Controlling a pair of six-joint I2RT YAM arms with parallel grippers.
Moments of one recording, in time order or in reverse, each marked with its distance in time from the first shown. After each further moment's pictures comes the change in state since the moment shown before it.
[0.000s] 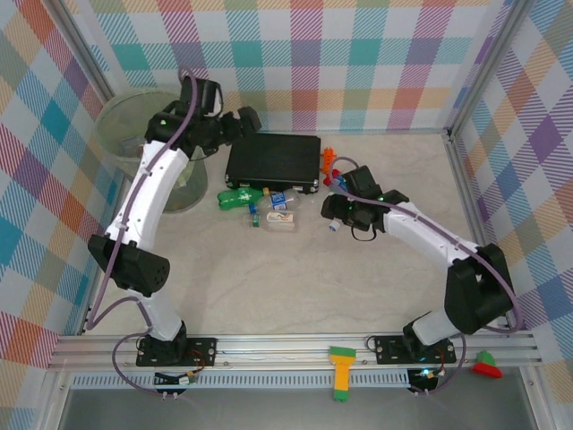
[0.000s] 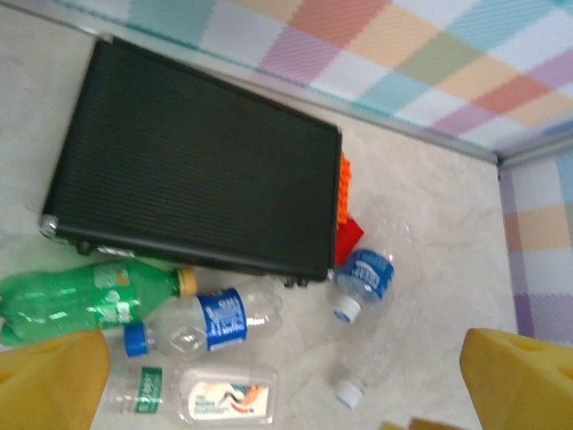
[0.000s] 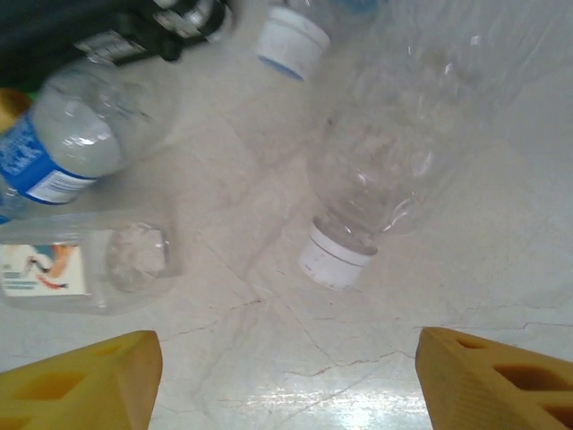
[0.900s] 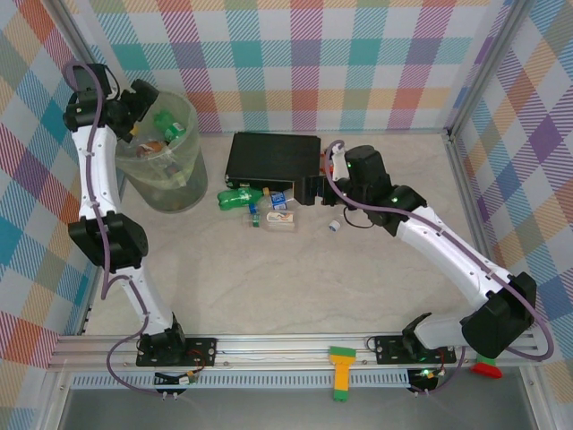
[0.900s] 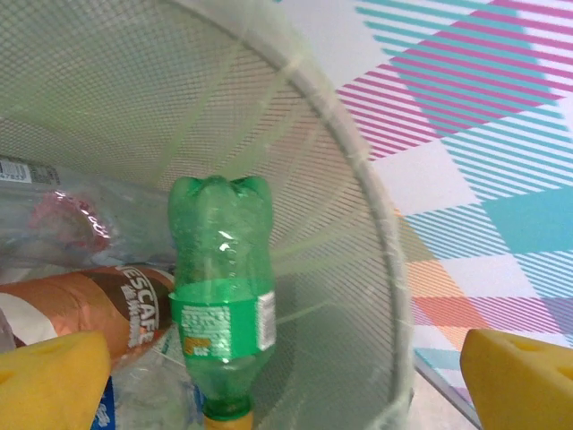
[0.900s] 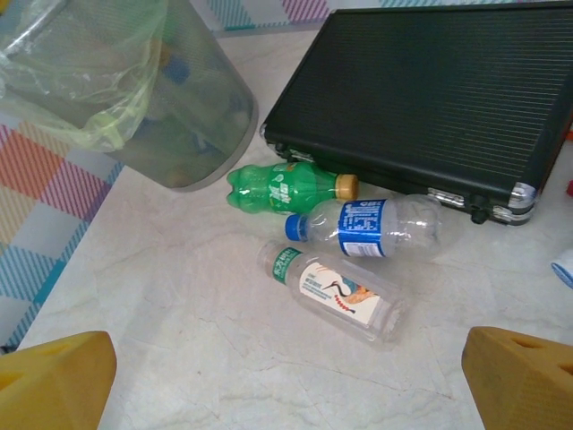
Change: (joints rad) left arm 0.589 0.224 0.286 0.040 0.161 -0.123; right arm 0.121 -0.191 0.187 0.098 -0.145 -0.298
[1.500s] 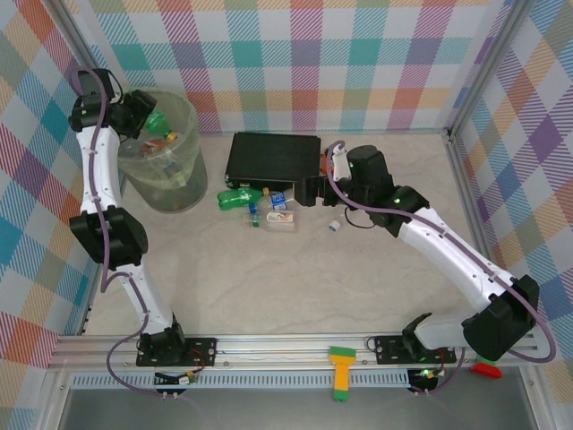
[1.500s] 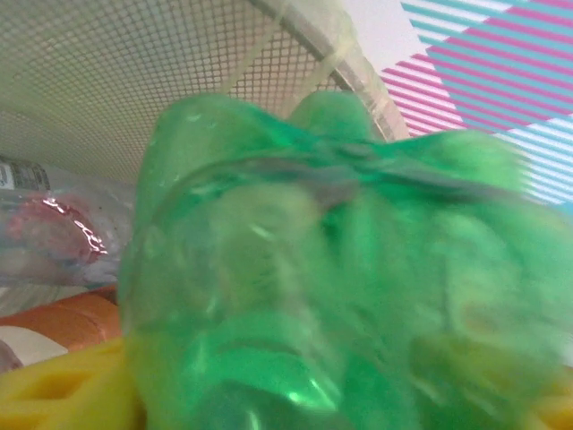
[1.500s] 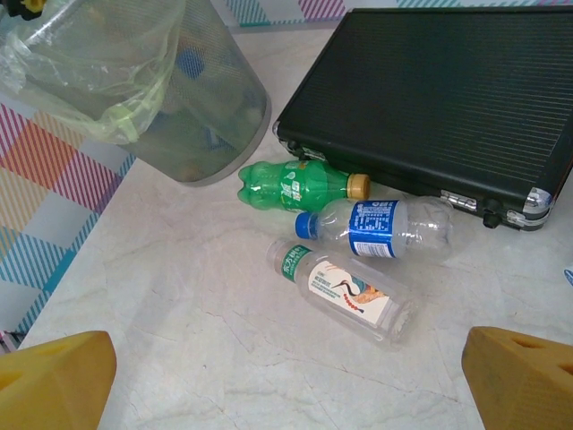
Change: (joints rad) left arm 0.030 0.071 -0.018 0.039 0.039 -0.019; right arm 0.000 -0.002 0.000 0.005 -0.043 -0.021
